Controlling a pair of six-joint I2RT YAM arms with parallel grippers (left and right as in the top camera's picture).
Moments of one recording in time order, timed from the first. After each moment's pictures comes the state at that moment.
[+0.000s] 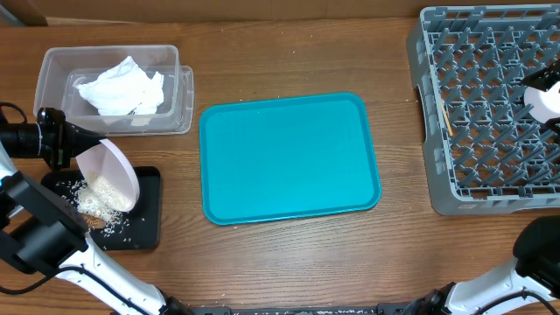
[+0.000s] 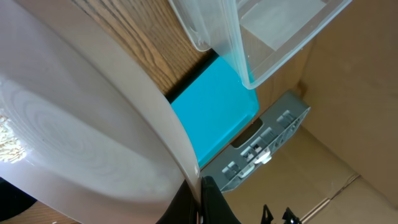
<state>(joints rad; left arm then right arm) 0.72 2.18 2.00 -1.69 0.80 -0.18 -0.64 1.88 2.13 -1.58 -0.53 0.20</state>
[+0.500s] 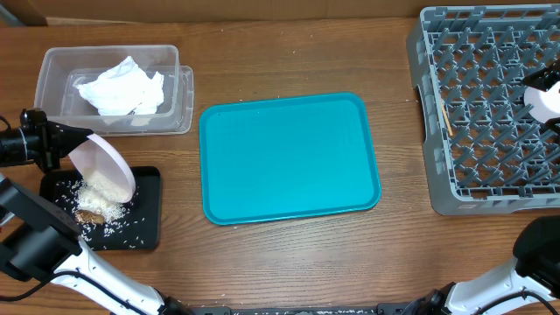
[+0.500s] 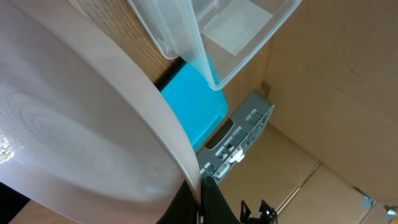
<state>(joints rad) 0.78 2.18 2.00 -1.69 0.93 -0.12 -0.64 1.88 2.13 -1.58 -0.53 0.20</state>
